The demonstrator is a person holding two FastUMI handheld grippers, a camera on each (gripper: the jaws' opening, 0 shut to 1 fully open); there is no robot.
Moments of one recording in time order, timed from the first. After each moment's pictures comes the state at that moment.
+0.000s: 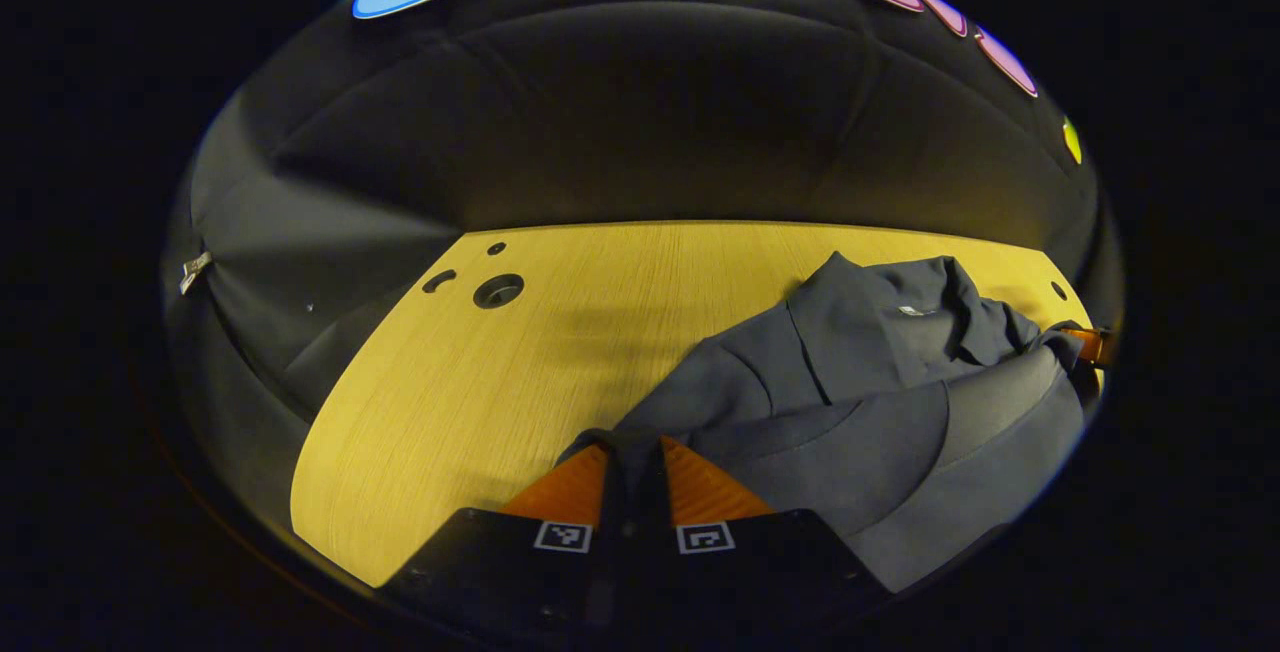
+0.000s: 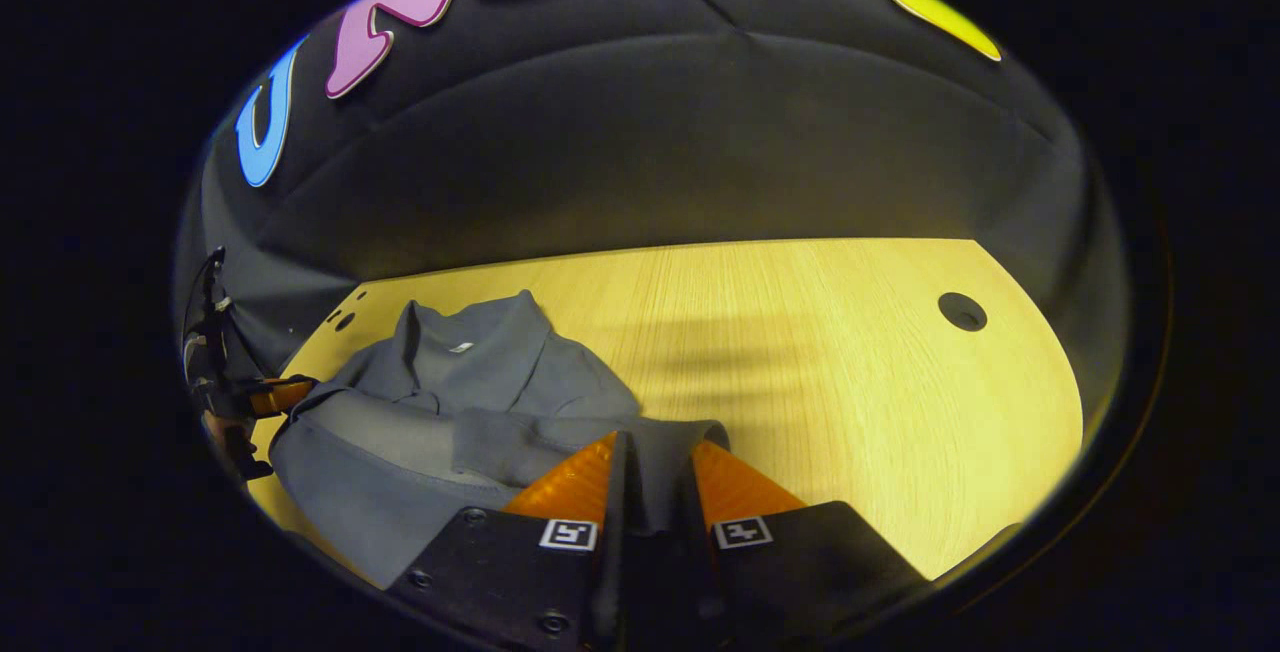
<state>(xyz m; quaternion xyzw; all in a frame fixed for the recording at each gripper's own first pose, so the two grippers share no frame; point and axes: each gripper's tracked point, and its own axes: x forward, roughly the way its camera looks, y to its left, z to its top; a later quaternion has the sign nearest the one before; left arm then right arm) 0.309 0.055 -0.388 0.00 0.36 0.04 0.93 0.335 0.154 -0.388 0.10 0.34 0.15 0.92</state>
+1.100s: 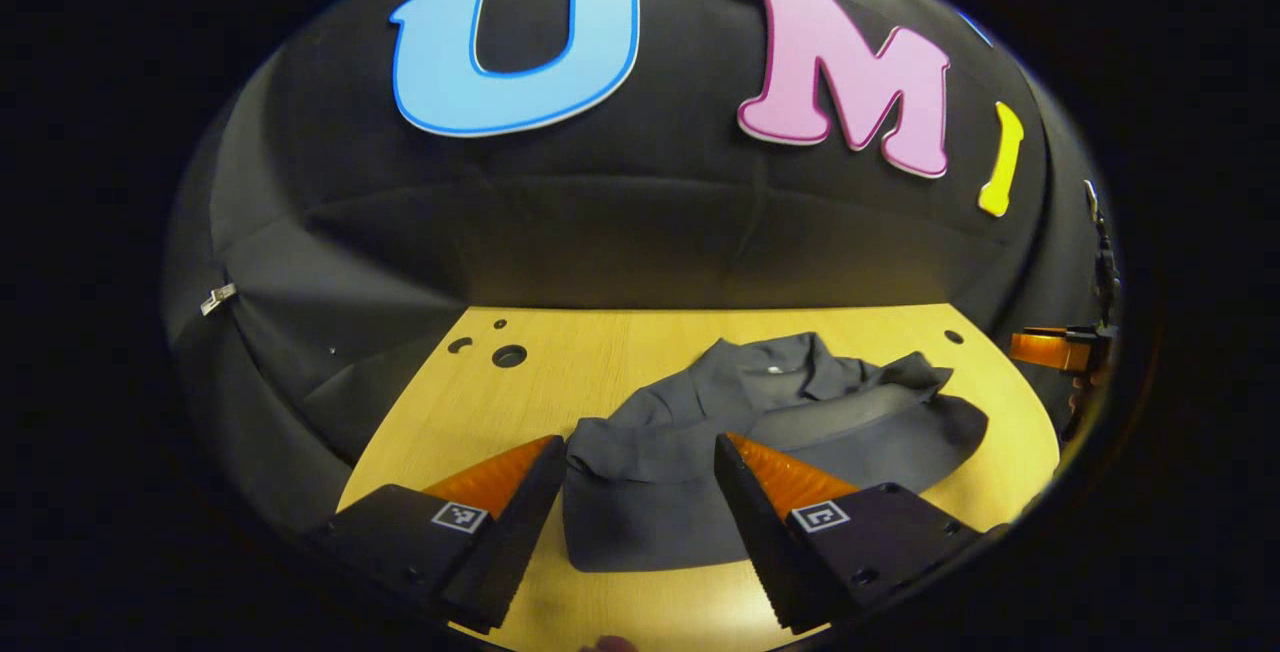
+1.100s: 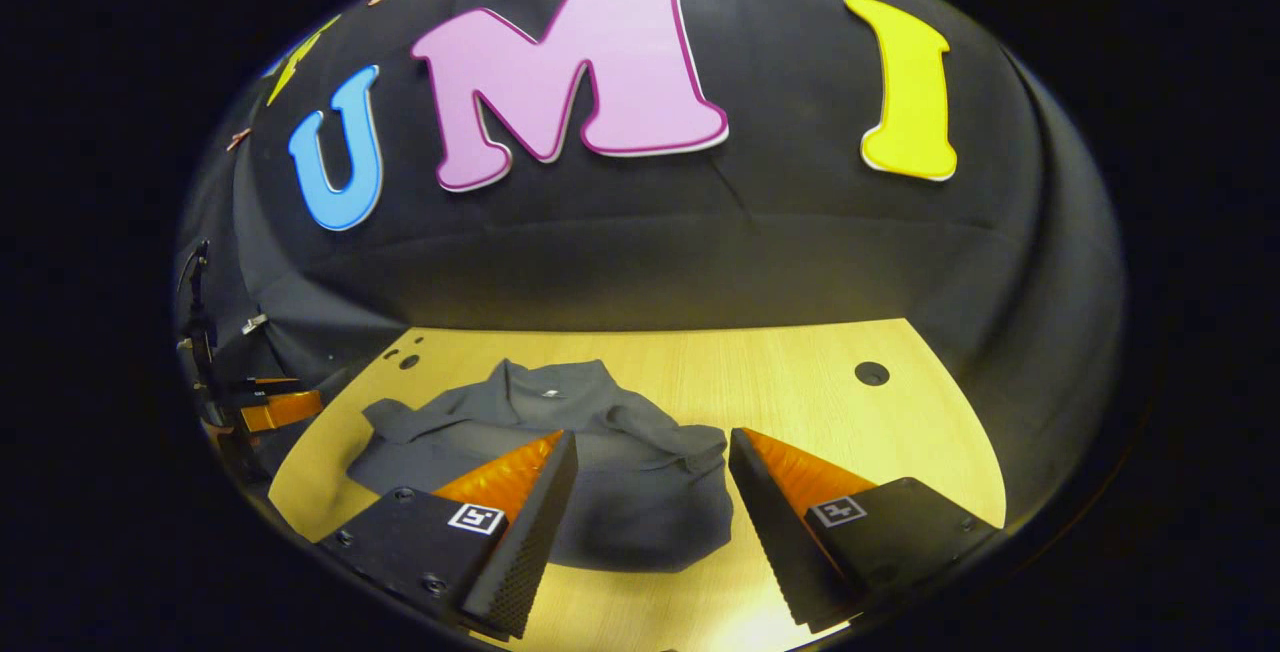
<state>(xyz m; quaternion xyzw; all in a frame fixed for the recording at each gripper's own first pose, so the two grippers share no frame) 0.192 0.029 -0.223 -0.03 0.25 -0.04 0.97 0.219 0.134 -0.205 0.09 0.24 0.14 0.96</state>
